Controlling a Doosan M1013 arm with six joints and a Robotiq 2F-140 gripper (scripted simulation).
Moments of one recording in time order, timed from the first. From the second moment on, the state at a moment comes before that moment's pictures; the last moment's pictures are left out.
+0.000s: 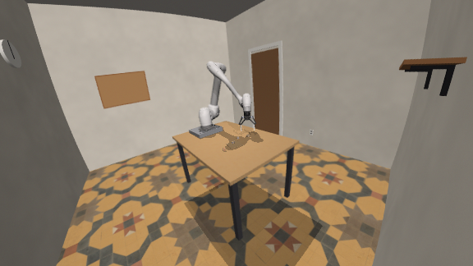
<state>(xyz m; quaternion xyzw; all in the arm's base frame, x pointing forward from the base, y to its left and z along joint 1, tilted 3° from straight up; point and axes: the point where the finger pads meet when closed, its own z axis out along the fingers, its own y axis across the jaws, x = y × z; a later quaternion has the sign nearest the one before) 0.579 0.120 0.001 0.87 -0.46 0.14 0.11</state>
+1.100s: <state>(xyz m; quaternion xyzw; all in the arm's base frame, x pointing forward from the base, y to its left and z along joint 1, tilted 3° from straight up) 0.570 0.106 0.002 0.87 -0.46 0.14 0.11</state>
